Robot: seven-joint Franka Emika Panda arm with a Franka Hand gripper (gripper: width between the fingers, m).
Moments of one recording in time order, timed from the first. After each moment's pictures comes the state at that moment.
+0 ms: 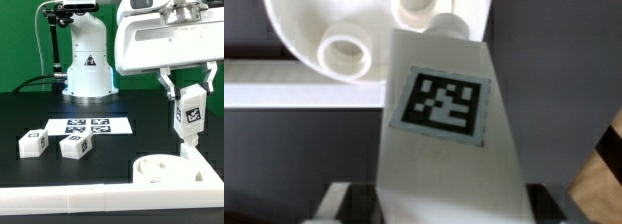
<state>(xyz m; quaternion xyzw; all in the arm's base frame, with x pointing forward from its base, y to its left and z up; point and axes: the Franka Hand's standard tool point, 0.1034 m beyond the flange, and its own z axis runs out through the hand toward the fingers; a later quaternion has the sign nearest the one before) 0.629 0.111 0.142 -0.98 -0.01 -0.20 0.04</state>
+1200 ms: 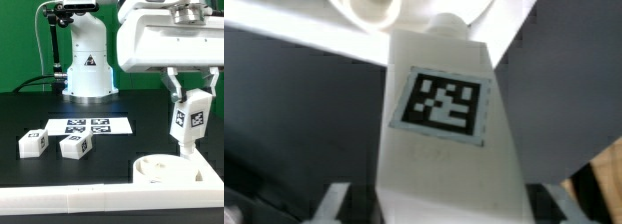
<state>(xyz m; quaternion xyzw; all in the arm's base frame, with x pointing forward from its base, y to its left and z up) 0.644 0.114 0.141 -0.96 -0.16 -0.24 -0.01</state>
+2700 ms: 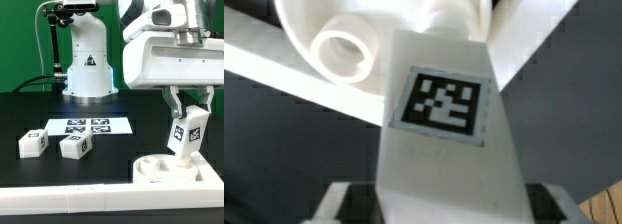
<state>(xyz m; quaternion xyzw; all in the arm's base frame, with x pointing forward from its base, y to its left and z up) 0.620 0.122 0.110 -0.95 -0.20 -0.23 -0.01</state>
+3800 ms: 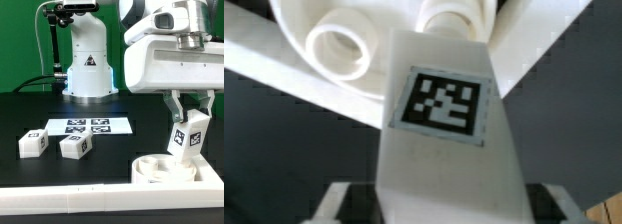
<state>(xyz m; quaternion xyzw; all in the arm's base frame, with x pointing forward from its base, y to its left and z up) 0.624 0.120 0.102 -0.95 -0.21 -0.22 -0.02</state>
